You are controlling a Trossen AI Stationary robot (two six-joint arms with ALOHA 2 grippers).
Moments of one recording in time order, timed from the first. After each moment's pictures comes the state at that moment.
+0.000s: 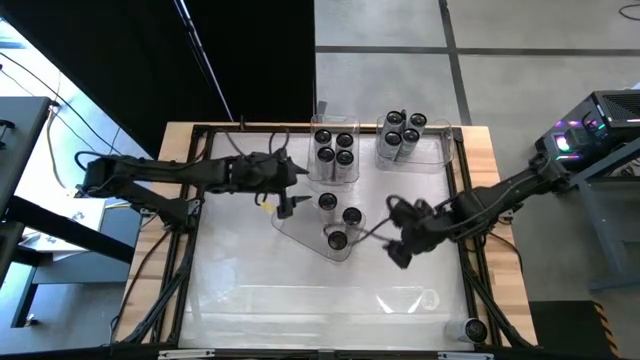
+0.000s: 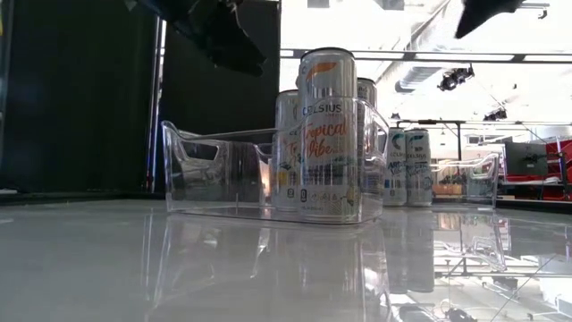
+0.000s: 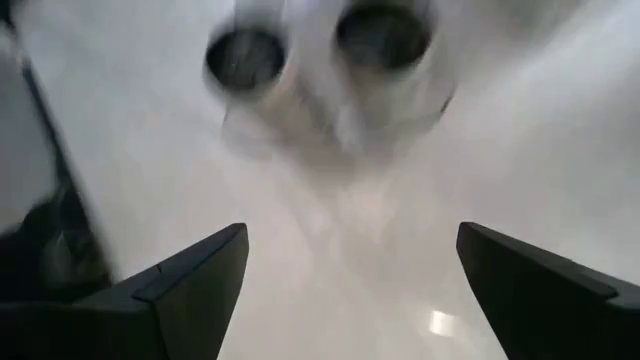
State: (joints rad) left arm 0.09 1.31 0.97 -0.20 -0.14 0.11; right arm 0.46 1.30 1.29 -1.06 0.32 0.98
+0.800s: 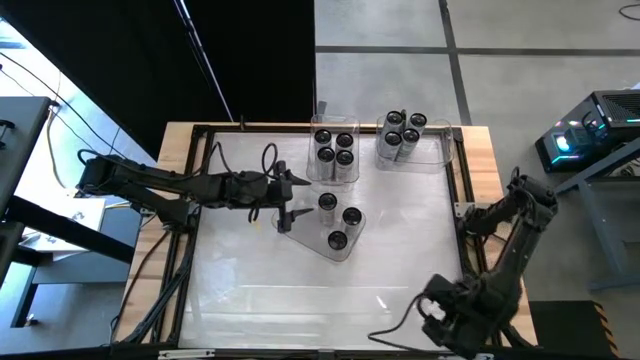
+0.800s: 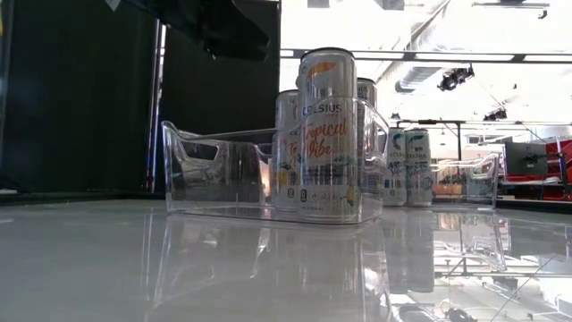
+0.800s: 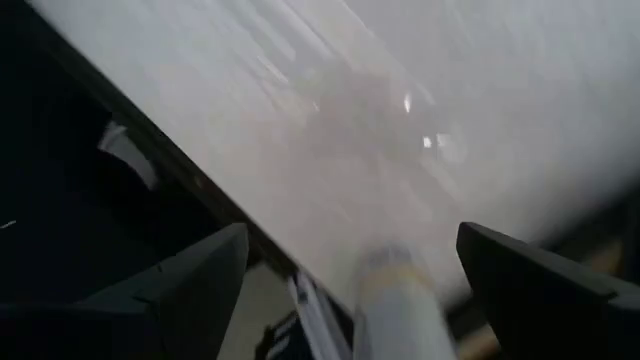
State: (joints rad) left arm -0.05 1.27 0.83 0.06 -0.24 0.10; right arm 1.03 1.61 1.42 -1.24 0.09 1.79
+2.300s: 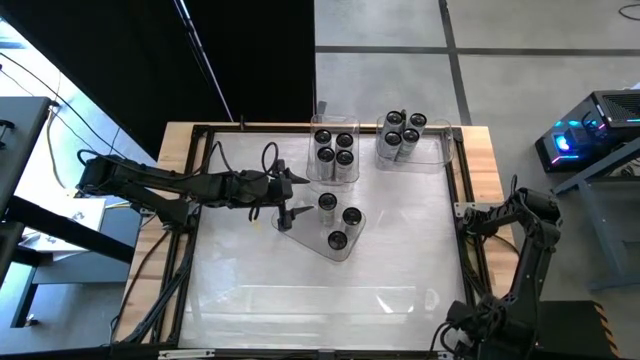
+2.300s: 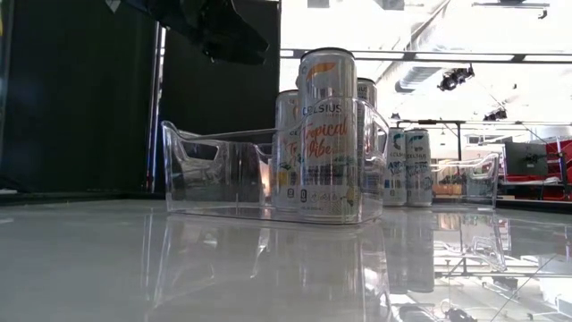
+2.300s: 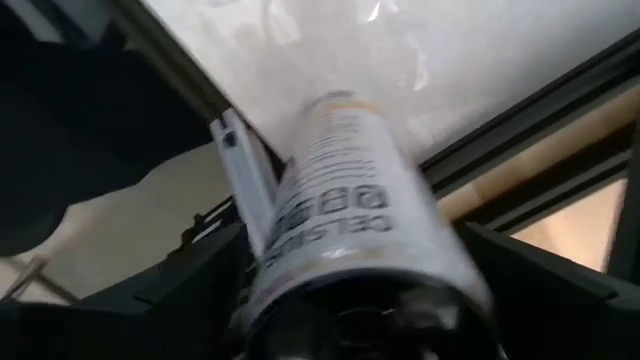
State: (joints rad) left arm -0.04 1.27 0.83 0.04 -0.26 0.09; right arm 1.23 1.70 1.41 -1.19 -0.14 1.87
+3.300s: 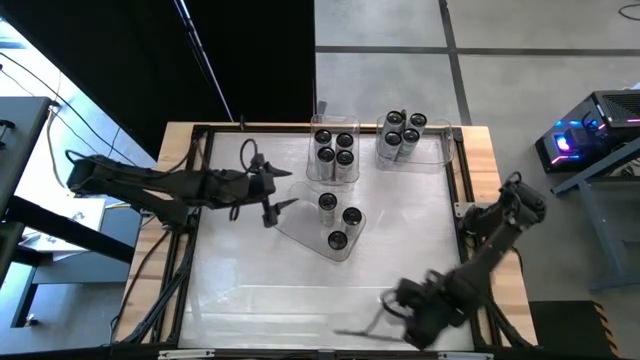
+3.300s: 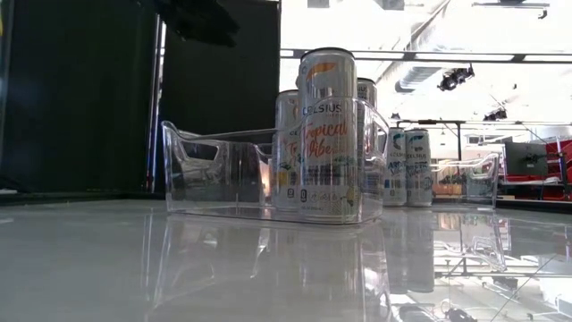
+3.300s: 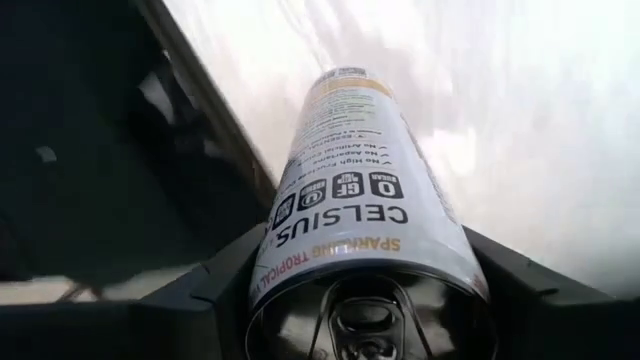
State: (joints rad) left arm -0.09 1.11 0.86 -0.16 -0.42 0.06; right arm 0.86 1.70 1.54 -1.18 -0.04 1.39
